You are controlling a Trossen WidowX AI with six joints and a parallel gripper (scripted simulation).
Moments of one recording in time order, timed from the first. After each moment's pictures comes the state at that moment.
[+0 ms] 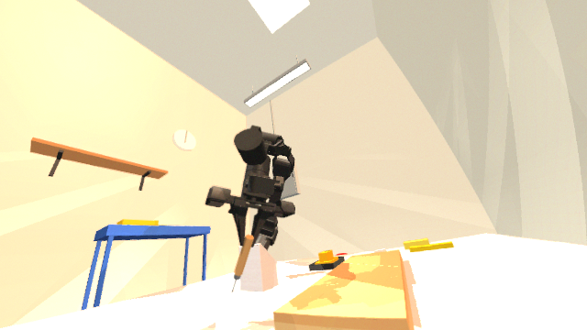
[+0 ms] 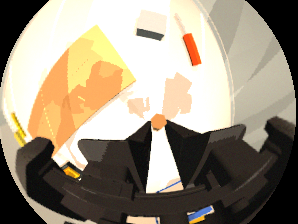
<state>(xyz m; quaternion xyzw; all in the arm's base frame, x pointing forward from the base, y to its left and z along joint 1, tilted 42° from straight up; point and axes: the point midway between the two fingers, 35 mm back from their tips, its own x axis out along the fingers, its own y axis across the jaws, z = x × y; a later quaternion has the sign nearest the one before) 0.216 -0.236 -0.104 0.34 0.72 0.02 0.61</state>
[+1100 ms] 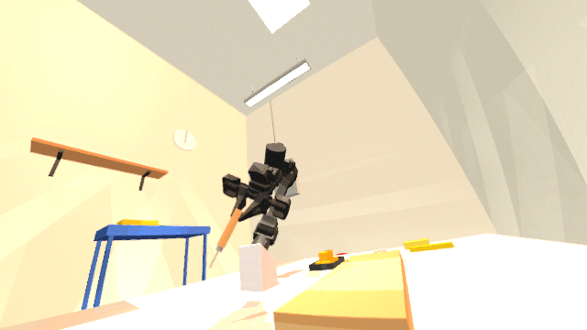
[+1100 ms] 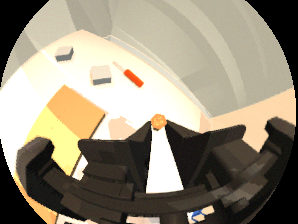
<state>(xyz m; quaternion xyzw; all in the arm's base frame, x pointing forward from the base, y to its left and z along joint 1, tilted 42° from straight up) 0.180 -0.253 -0.057 0.28 0.63 -0.34 0.64</state>
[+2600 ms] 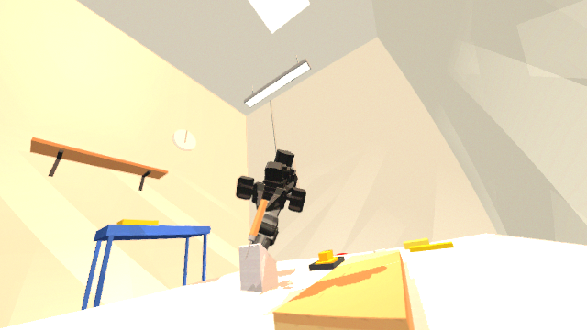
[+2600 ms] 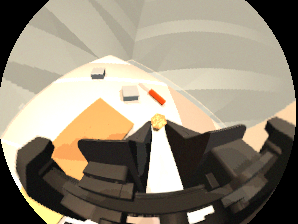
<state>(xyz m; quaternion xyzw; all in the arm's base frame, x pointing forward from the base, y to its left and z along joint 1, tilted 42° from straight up) 0.216 -0.234 -0.023 0.30 0.50 -0.33 0.74</state>
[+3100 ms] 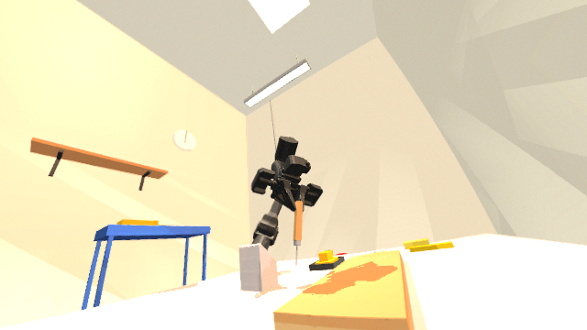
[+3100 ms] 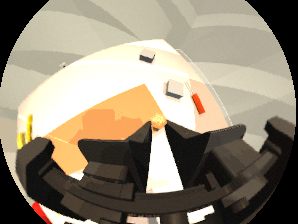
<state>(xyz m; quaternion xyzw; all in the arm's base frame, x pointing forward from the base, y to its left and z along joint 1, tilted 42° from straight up) 0.282 -0.212 -0.012 0.32 0.50 -0.07 0.80</state>
